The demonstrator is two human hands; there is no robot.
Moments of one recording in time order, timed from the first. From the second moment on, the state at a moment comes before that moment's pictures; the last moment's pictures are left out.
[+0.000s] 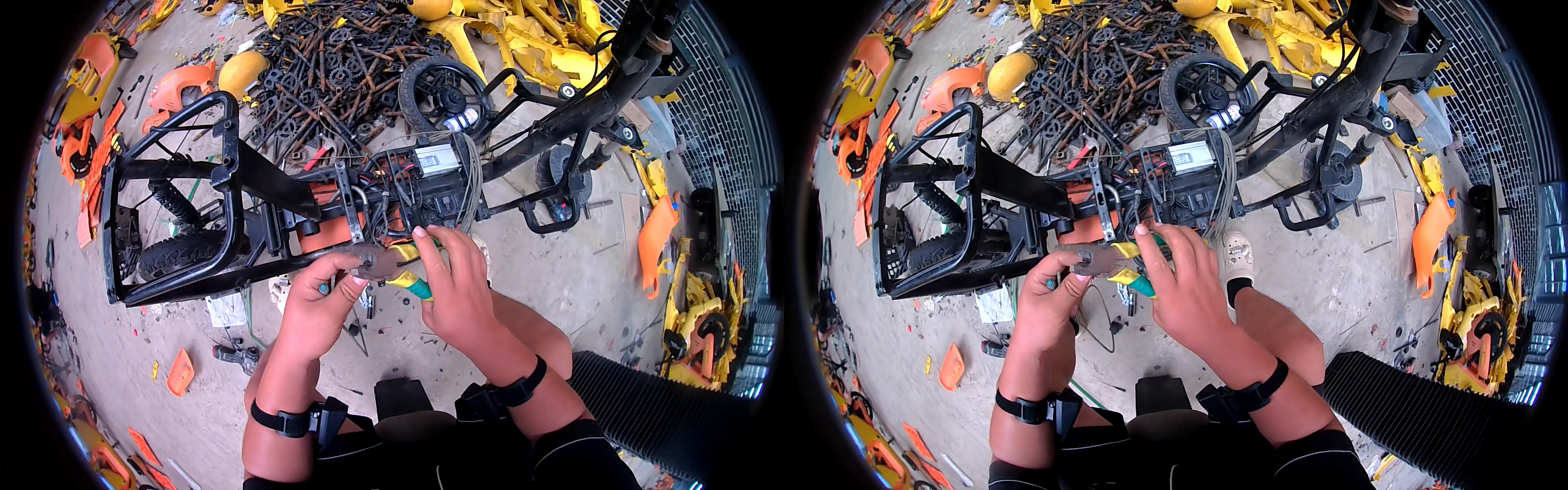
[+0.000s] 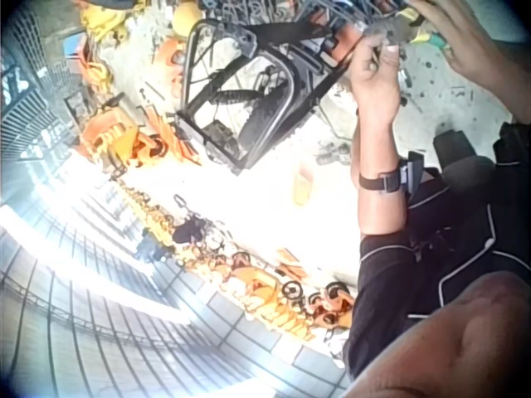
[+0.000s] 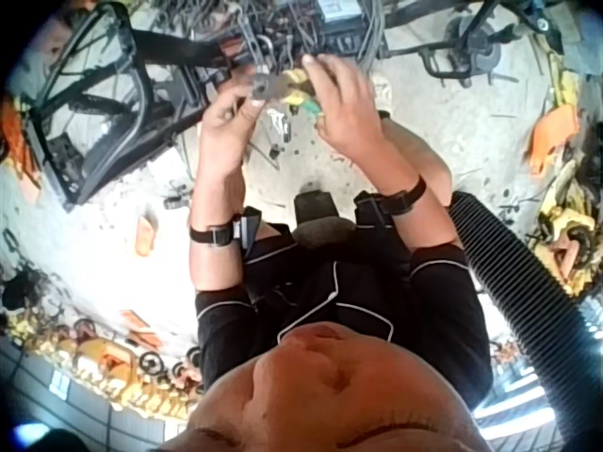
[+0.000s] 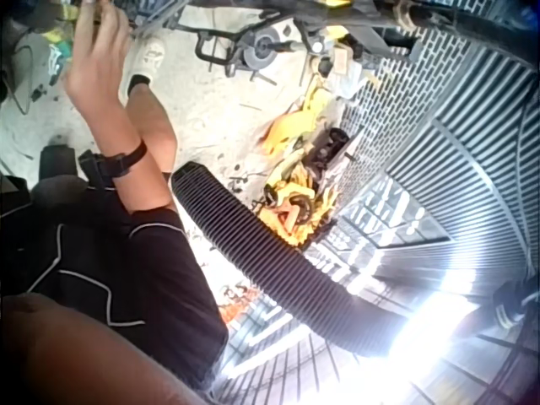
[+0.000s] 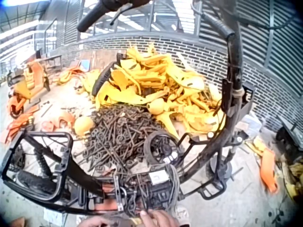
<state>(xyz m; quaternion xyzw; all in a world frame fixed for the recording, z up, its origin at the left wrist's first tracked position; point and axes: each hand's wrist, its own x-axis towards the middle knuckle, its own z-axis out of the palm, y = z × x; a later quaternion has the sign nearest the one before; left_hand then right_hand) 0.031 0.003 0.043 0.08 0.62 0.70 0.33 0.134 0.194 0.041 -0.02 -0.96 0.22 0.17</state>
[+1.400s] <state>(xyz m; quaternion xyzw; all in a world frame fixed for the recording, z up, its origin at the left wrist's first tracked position) 0.027 0.004 0.048 0.25 0.75 0.59 0.16 0.139 0.189 0.043 -0.04 -0.98 0.15 0.14</state>
